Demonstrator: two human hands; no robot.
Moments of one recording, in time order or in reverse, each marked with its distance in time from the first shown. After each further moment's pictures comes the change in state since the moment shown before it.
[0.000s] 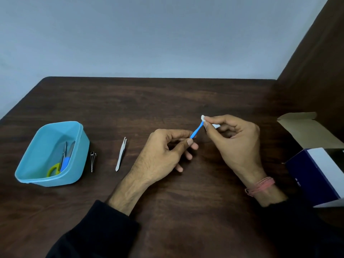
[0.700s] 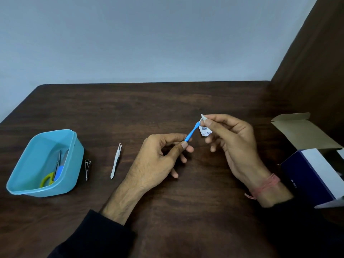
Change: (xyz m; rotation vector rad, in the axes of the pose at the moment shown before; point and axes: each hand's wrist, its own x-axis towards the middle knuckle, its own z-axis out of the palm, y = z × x) left_hand 0.000 -0.002 0.000 0.003 0.017 0.032; right_hand 0.011 -0.009 -0.006 0.557 -0.096 0.446
